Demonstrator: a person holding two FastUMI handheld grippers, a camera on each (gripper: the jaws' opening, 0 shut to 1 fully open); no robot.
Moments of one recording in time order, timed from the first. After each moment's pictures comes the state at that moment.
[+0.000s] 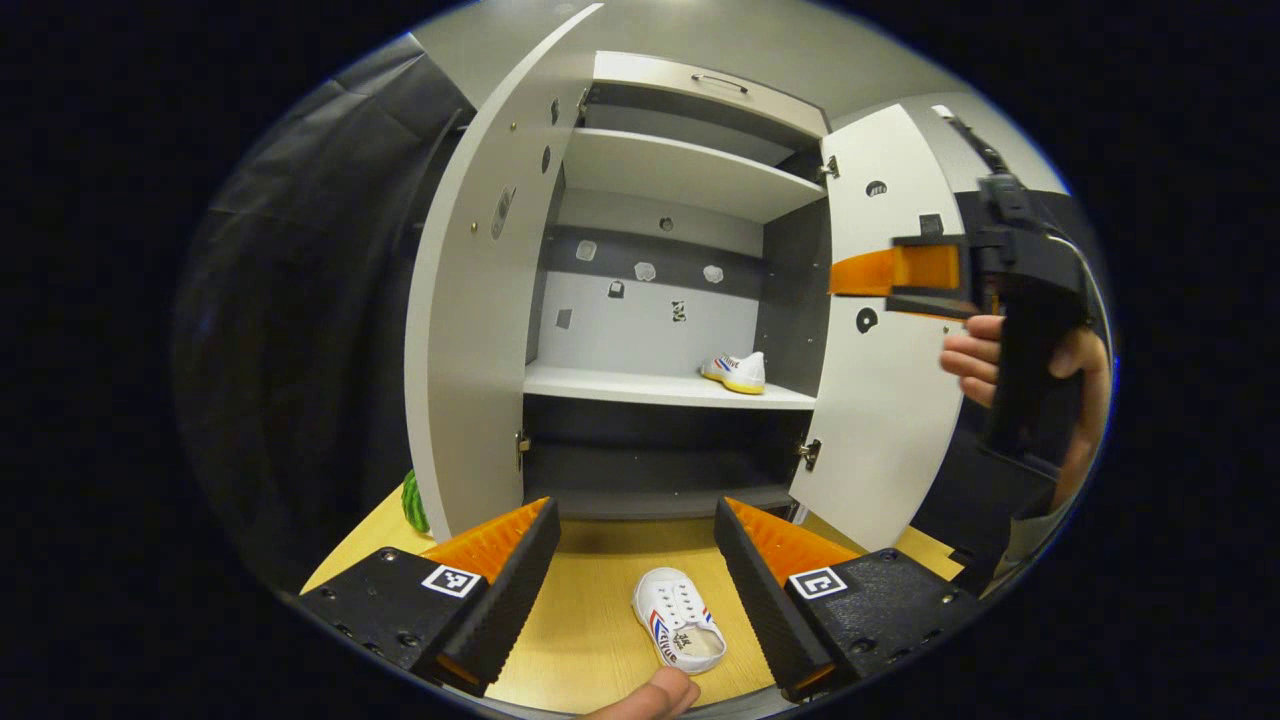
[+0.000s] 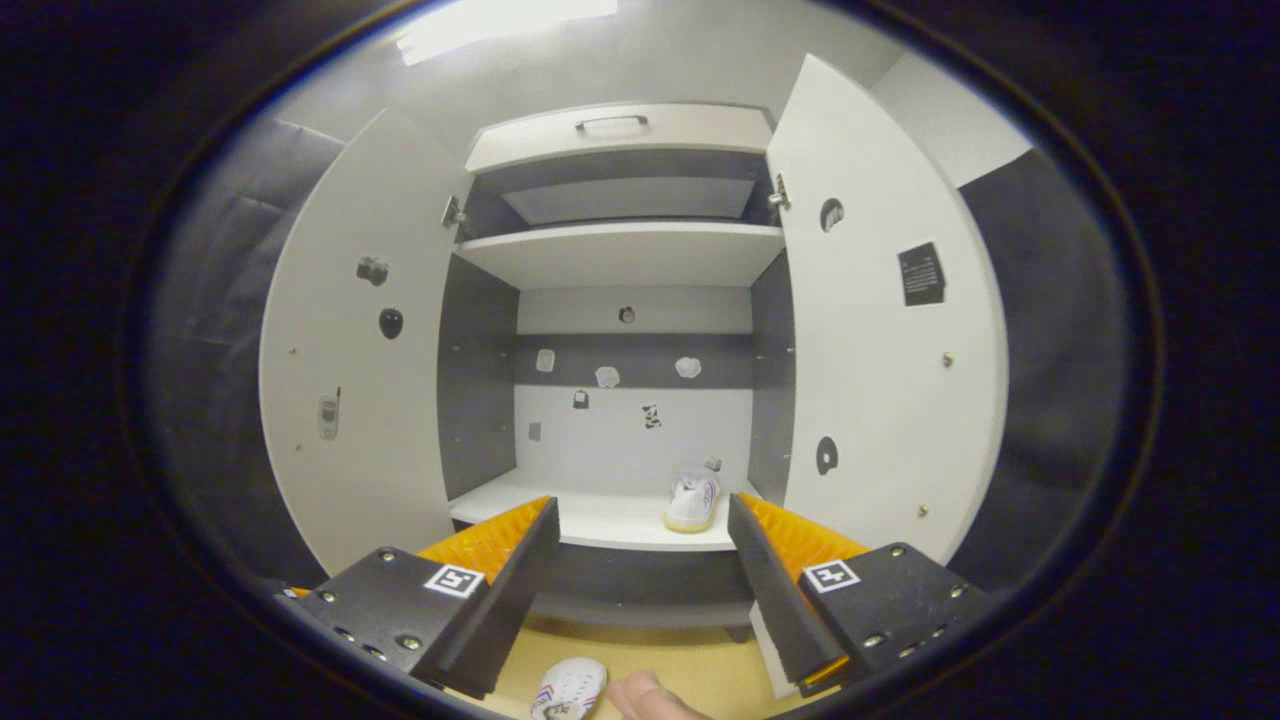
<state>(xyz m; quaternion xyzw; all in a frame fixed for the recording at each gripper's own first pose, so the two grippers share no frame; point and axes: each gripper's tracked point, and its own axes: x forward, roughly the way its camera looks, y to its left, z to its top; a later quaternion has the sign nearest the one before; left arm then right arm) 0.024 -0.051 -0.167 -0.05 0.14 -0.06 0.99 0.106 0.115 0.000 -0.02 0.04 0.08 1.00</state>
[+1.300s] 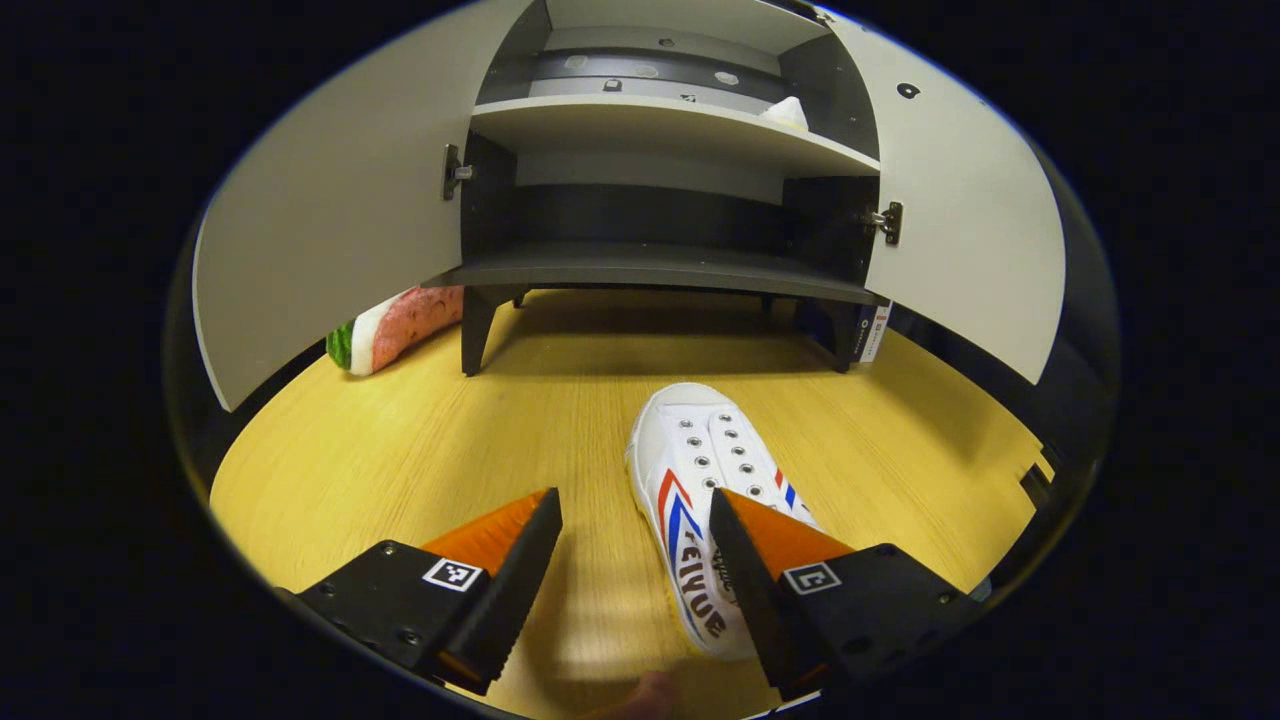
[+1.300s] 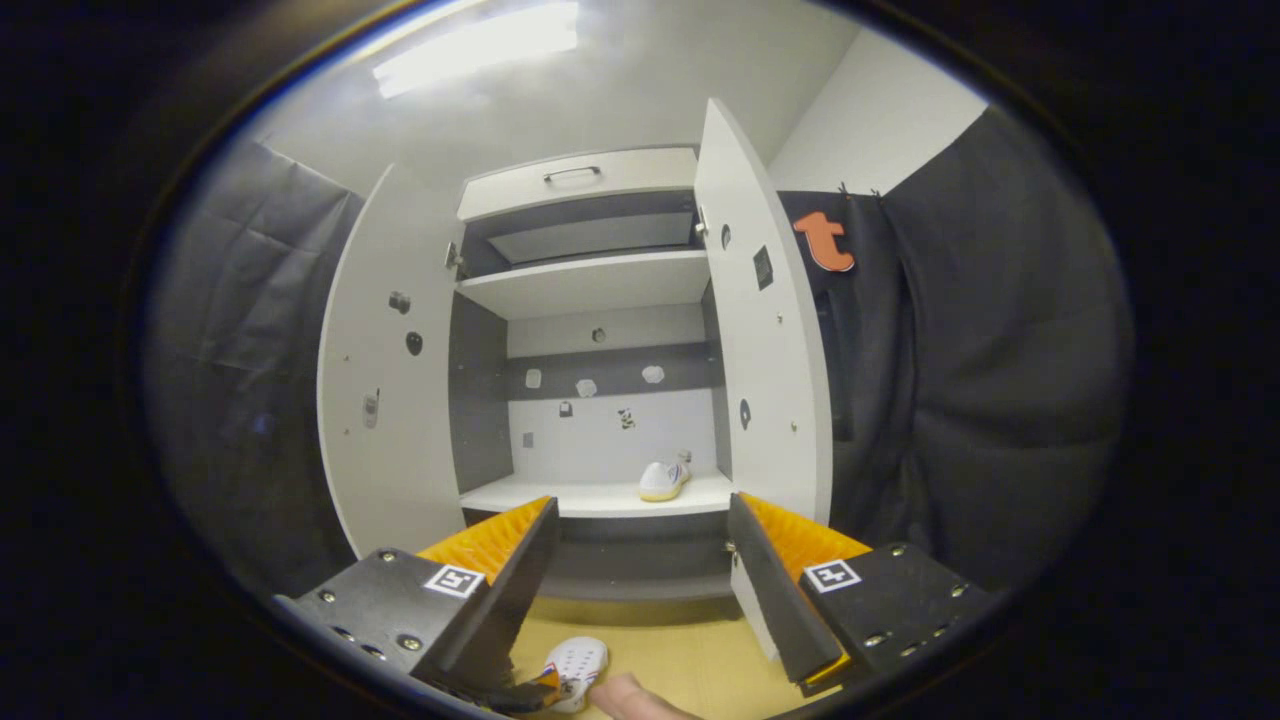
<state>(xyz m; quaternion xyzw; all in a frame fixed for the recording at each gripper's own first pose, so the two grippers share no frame) 0.032 -0.096 -0.444 -0.03 0.33 -0.06 0.94 0.019 0.063 -0.022 0.02 0.00 0.06 1.00</state>
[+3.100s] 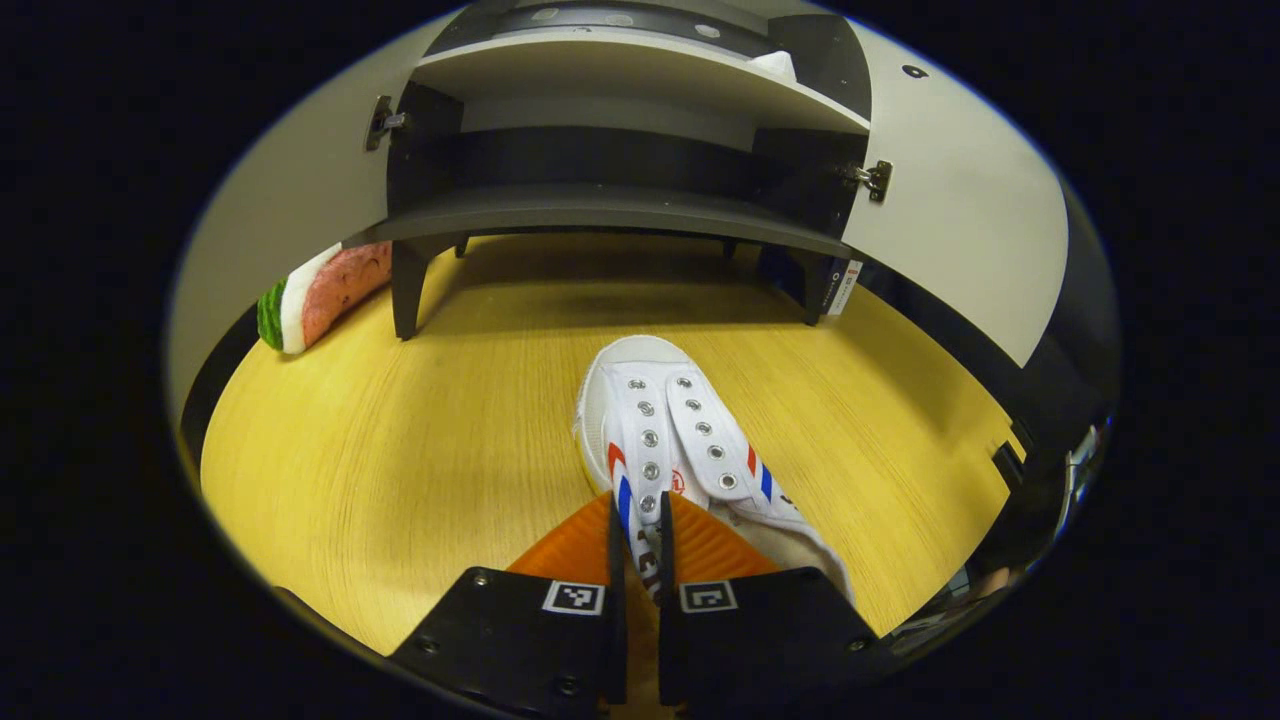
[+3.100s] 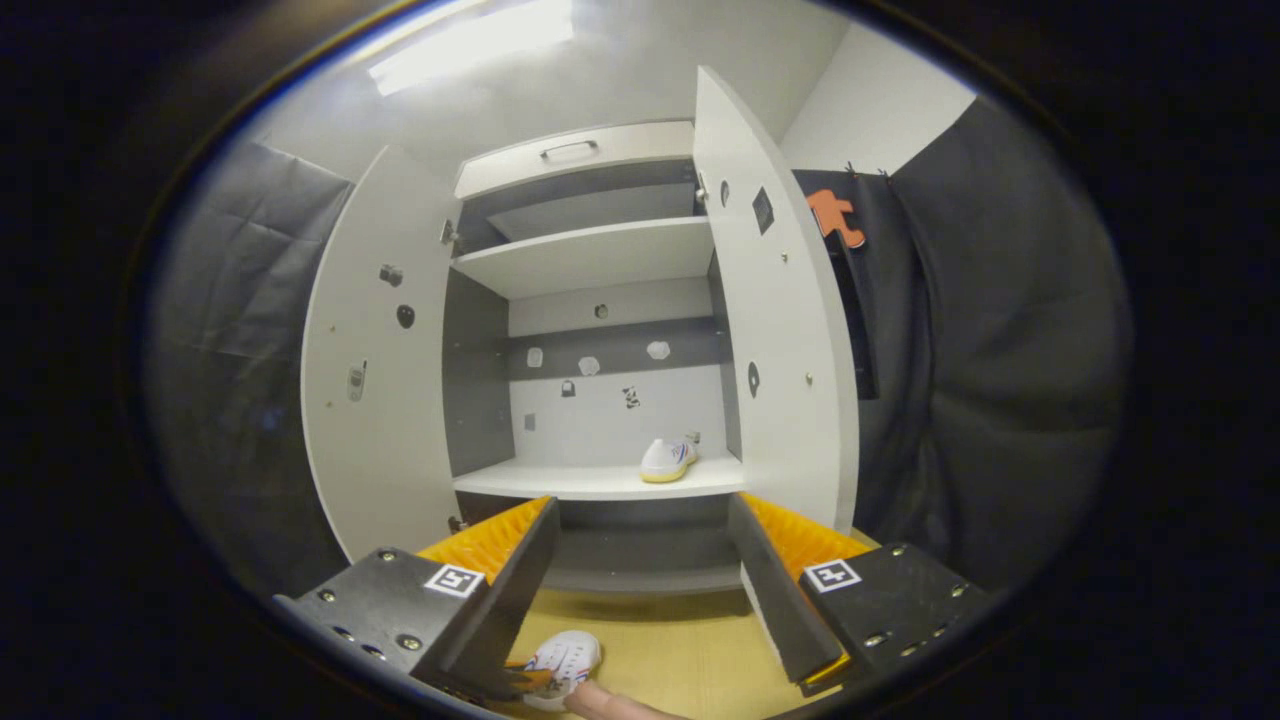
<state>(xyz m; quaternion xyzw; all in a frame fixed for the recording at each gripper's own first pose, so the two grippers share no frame) 0.035 -0.108 -0.454 -0.03 0.40 -0.10 0.91 0.046 0.055 -0.066 0.02 0.02 0.08 1.00</state>
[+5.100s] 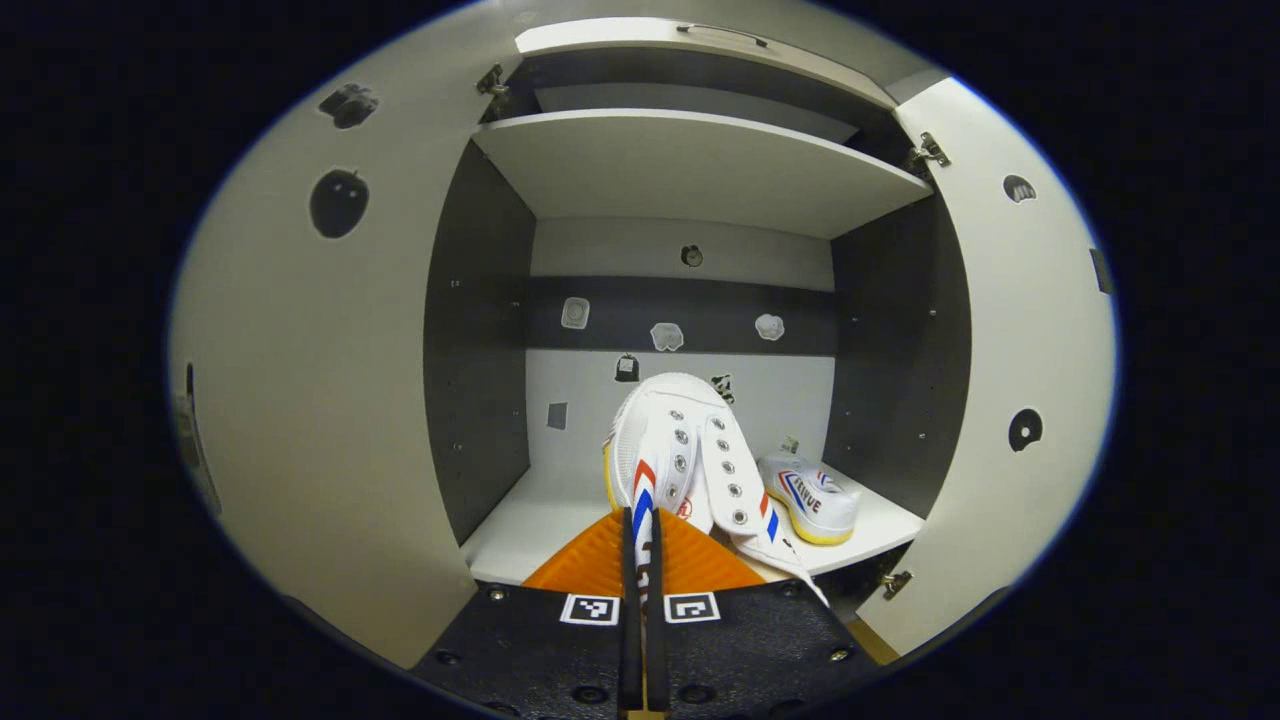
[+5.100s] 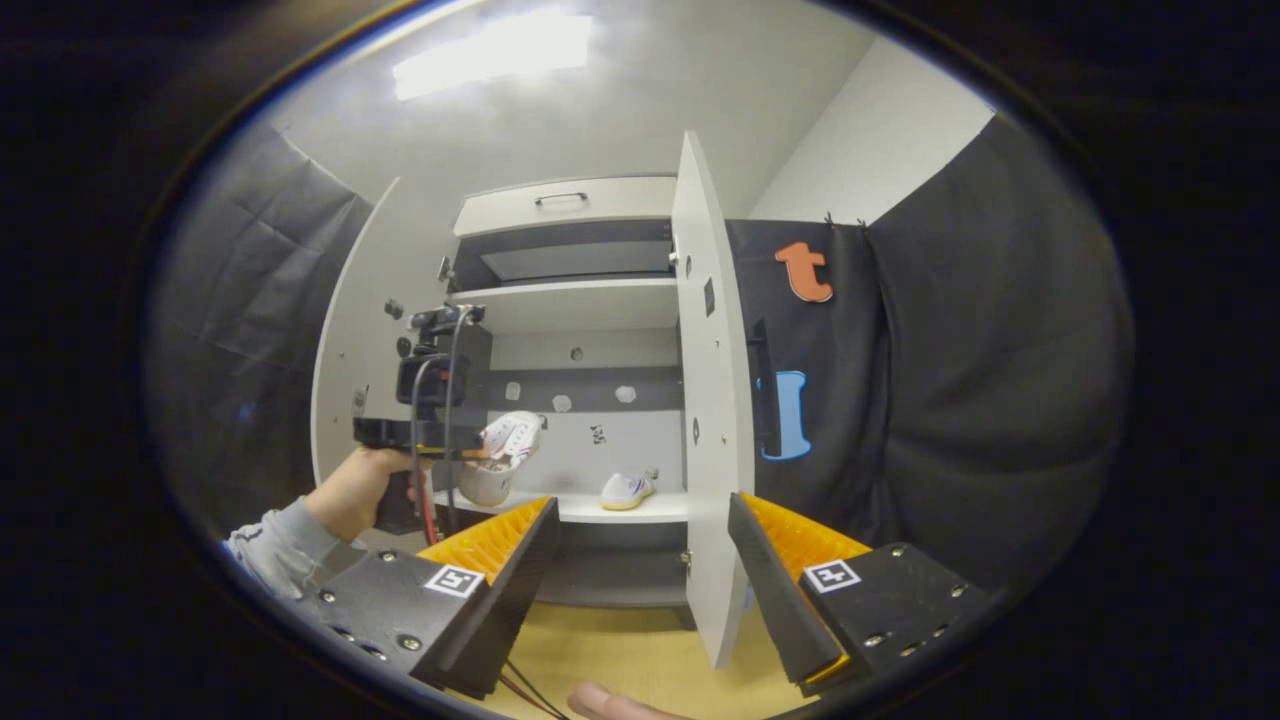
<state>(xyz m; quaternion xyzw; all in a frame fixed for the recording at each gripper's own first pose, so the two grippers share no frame) 0.290 -0.075 -0.059 0.02 0.10 0.02 0.99 -0.015 0.010 -0.027 0.00 -0.05 0.04 1.00</state>
